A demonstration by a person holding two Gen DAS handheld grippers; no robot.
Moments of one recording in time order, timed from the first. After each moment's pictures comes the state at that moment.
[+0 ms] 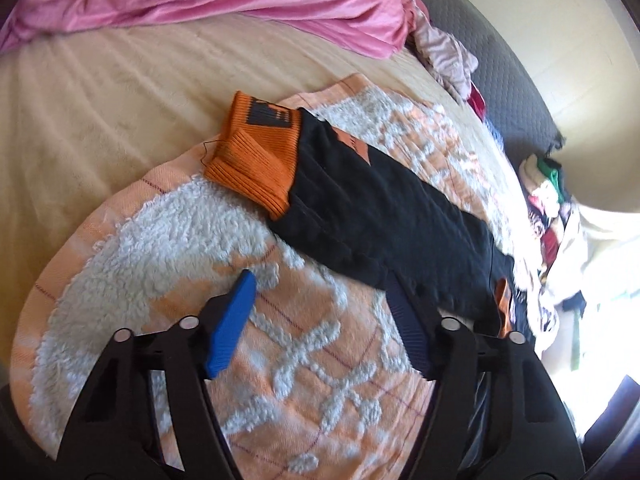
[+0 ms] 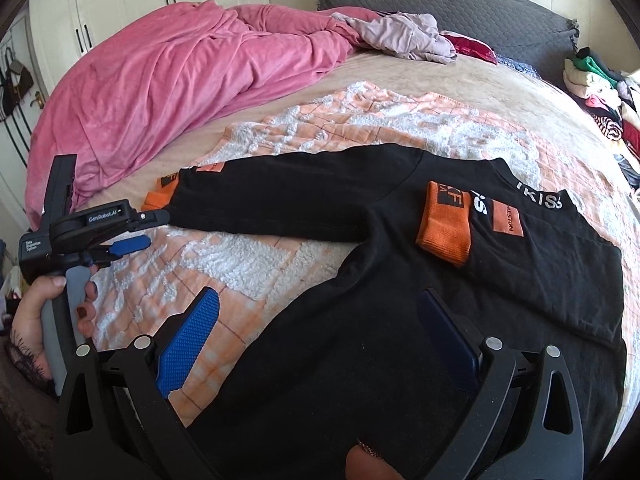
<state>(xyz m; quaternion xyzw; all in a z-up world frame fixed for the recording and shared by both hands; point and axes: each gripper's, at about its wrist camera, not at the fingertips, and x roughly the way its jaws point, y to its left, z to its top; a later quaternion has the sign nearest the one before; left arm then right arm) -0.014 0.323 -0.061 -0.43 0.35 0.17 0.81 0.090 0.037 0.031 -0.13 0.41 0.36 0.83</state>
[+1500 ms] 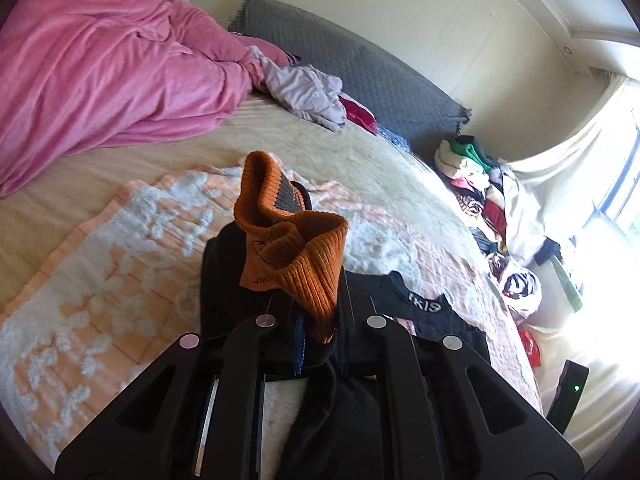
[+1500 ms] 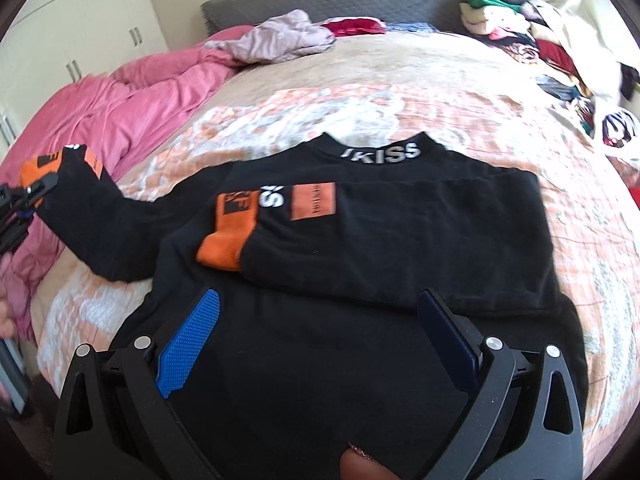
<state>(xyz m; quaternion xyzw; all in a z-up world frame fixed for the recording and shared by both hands) 0.089 0.186 0.050 -0.27 0.26 0.06 0.92 0.193 -0.122 0.020 -0.01 0.43 0.23 0.87</state>
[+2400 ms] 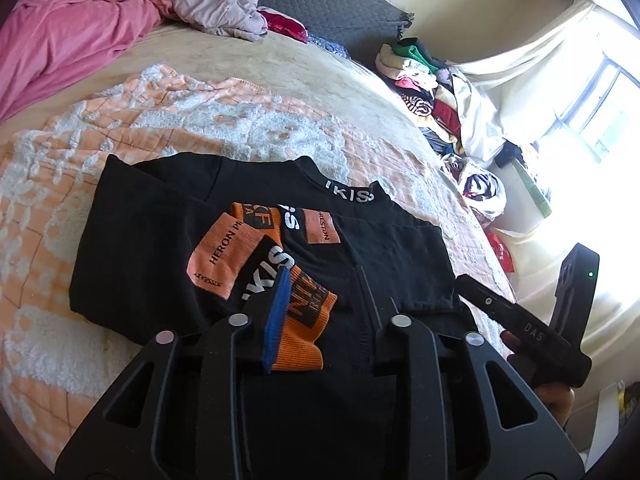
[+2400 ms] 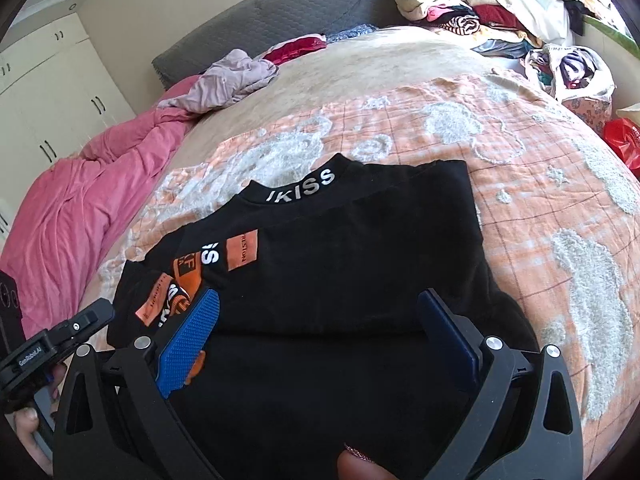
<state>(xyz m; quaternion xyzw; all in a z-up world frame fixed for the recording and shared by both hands) 0.129 0.087 0.018 -0.22 0.37 -0.07 0.90 0.217 -0.188 0.027 0.09 0.43 0.19 0.88</state>
